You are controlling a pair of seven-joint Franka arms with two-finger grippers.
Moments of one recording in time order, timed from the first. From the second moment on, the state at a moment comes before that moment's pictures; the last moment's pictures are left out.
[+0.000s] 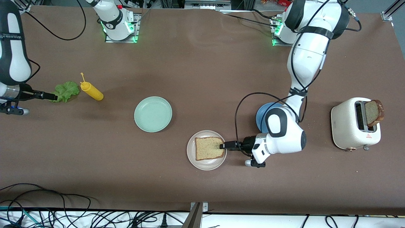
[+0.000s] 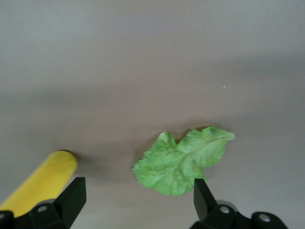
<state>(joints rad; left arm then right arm) -0.31 1.00 0.01 -1.15 -0.99 2.15 0.26 -0.15 0.31 -0.25 -1.99 0.02 2.06 -0.27</state>
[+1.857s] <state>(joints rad) 0.11 0.53 0.10 -1.15 -0.02 1.57 0.12 -0.15 0.45 -0.26 -2.14 -0.15 2.27 -0.30</state>
